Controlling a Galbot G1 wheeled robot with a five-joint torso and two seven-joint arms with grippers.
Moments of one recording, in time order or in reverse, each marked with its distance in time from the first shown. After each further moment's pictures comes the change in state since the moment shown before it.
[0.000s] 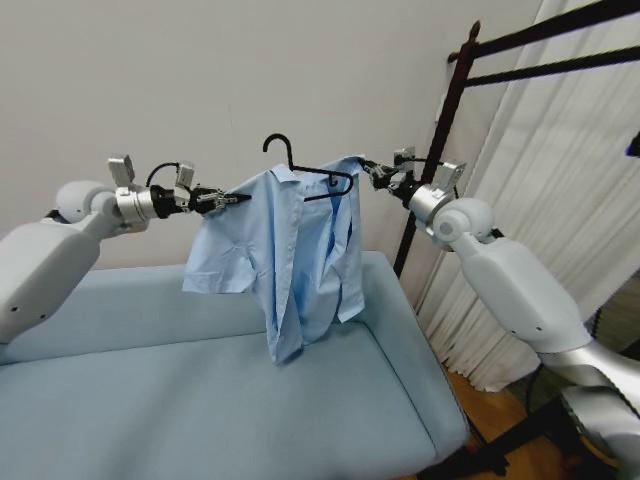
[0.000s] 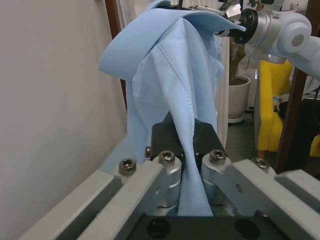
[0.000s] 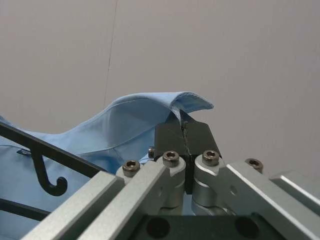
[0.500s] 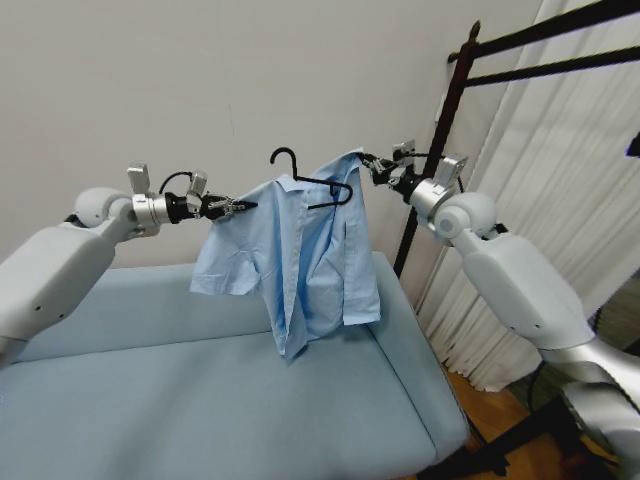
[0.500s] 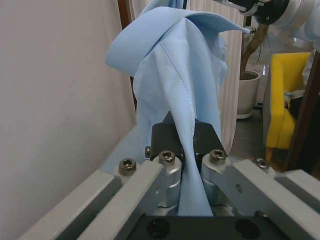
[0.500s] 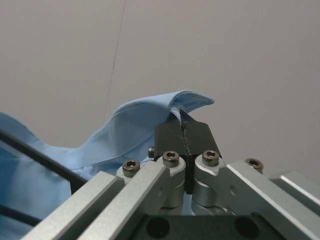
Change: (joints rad) left arm -0.001 -0.051 0.009 0.050 0.051 0.003 -0.020; right arm 0.016 -0.013 -0.003 0.002 -0.029 0.009 -0.033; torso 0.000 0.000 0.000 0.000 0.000
